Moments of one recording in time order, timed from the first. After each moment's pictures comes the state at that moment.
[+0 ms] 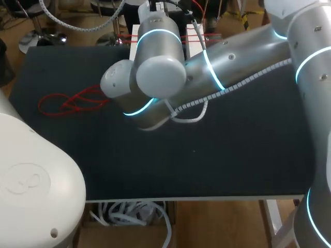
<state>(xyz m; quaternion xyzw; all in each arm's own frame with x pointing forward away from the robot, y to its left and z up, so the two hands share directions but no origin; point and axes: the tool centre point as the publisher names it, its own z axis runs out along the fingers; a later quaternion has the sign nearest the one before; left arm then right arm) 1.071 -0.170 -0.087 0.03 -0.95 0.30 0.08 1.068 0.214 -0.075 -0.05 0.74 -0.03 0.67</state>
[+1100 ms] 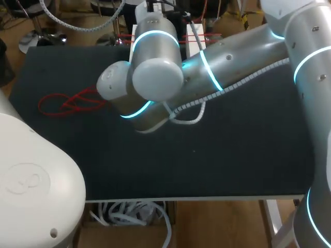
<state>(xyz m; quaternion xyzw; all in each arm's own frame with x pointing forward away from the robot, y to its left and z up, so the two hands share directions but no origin) 1.071 -0.171 -0.086 0.03 -0.95 0.30 0.08 1.050 0.208 -0.070 -0.05 0.74 -0.02 0.67</state>
